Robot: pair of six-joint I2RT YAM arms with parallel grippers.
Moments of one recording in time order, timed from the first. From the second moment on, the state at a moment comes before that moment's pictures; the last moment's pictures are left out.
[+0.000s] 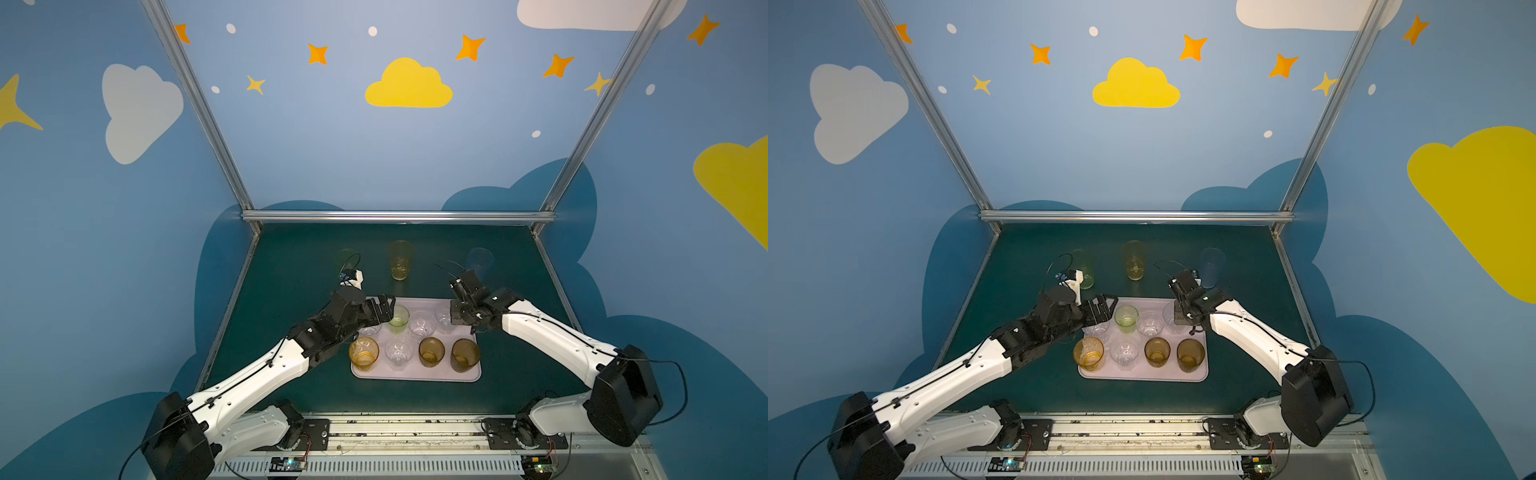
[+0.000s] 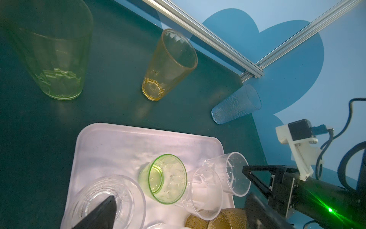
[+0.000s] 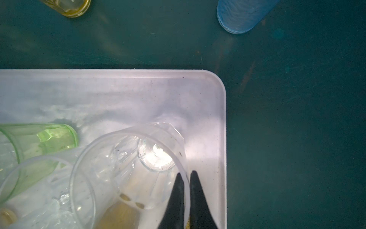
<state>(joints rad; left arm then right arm) -0.72 1.09 0.77 -0.22 -0.12 -0.83 0.66 1.39 1.01 -0.76 0.28 0.57</state>
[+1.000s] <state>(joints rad) -0.69 1.08 0.77 -0.22 -0.10 -0.84 0.66 1.41 1.01 -0.76 0.28 0.60</state>
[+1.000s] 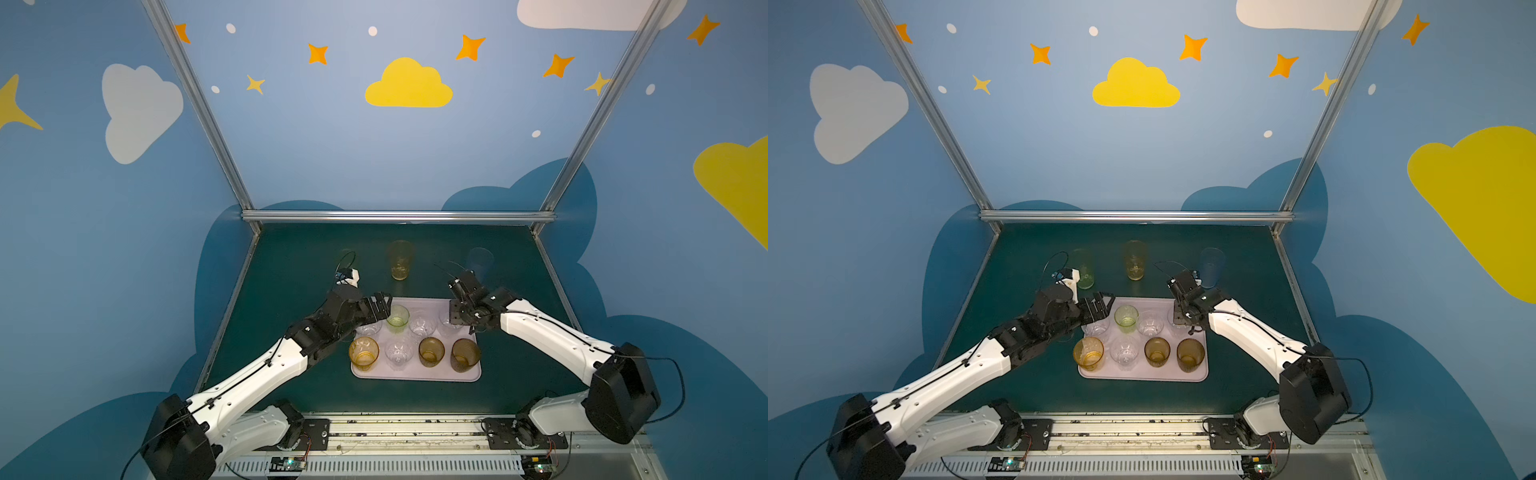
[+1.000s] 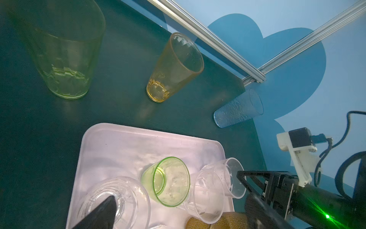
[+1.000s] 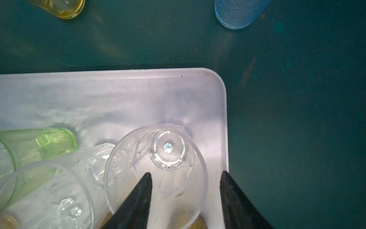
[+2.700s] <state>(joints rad) -0.09 1.29 0.97 -0.31 -0.11 -0.77 0.59 0.98 0.85 -0.62 0.05 0.47</state>
